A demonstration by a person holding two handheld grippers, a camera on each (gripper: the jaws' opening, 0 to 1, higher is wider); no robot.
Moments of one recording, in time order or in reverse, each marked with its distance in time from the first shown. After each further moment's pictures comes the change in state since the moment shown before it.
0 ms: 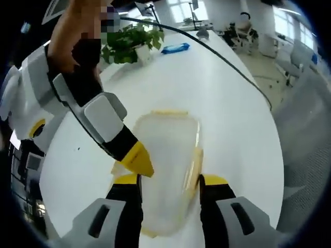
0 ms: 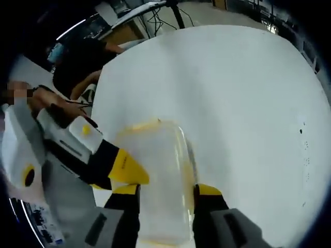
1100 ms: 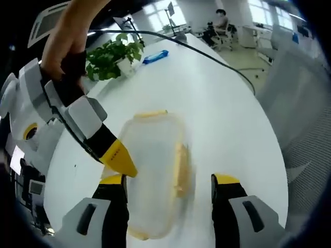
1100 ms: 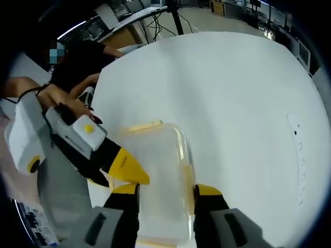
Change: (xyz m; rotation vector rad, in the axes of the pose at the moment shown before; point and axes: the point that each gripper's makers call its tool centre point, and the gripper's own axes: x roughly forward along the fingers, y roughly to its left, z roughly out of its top) left arm 0.002 -0.017 -0.002 0.104 -0.103 -0.035; right arm -0.008 0.003 0.001 -0.012 -0.046 -0.074
